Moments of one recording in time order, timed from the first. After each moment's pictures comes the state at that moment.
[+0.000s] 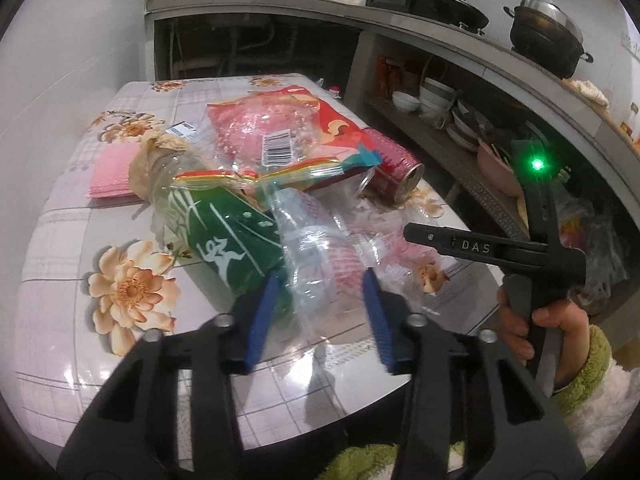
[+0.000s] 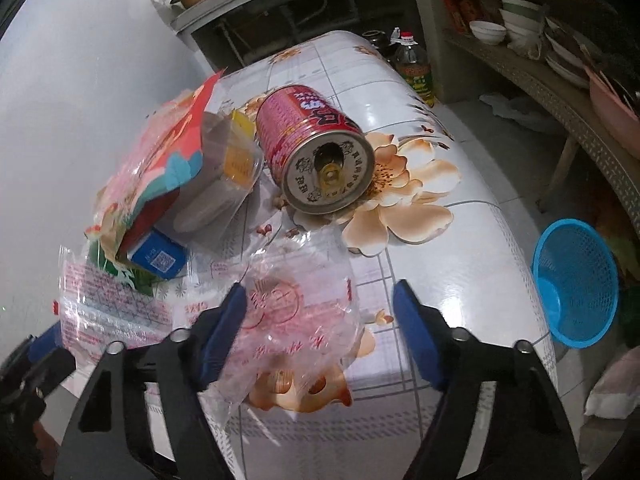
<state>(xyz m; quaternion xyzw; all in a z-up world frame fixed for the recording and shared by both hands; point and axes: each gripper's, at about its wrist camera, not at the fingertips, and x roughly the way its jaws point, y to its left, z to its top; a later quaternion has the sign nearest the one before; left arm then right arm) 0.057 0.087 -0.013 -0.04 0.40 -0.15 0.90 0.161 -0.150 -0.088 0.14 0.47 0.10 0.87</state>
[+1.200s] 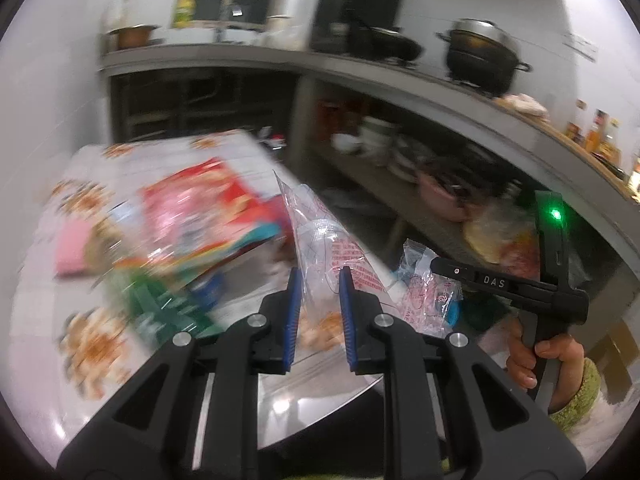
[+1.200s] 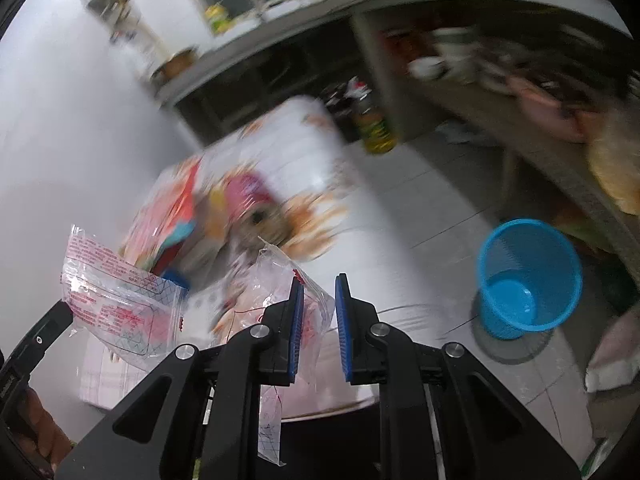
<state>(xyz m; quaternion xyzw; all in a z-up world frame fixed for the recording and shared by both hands) 0.043 0.018 0.052 -0.02 0.31 -0.25 0.92 0.069 -0.268 -0.029 0.22 0.36 0.01 0.91</state>
